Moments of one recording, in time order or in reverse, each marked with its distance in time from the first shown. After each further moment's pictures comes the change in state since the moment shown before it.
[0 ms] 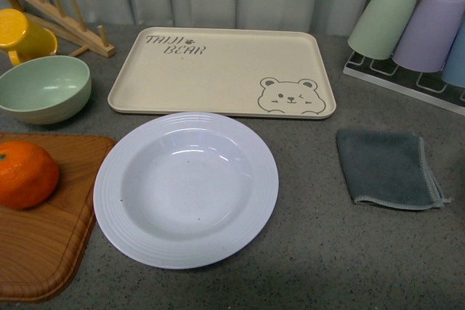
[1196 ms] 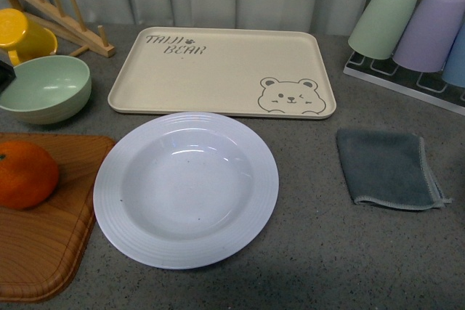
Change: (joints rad) left arm -0.037 1.504 0.456 0.403 -0.087 -0.127; right arm -0.001 0.000 0.000 0.000 0.000 0.000
